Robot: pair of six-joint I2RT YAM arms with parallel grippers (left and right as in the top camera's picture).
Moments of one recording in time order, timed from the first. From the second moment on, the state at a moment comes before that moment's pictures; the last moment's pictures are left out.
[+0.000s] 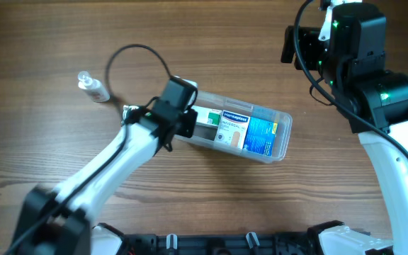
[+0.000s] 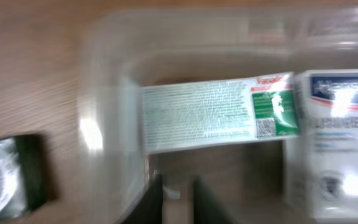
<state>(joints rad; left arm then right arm) -0.52 1.51 1.00 -0.54 -0.09 -0.21 0.26 1.39 1.61 -0.83 0.21 0.20</state>
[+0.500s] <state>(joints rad) -0.47 1.06 1.00 -0.57 -0.20 -0.24 0.26 1.39 1.61 -0.83 0.21 0.20</state>
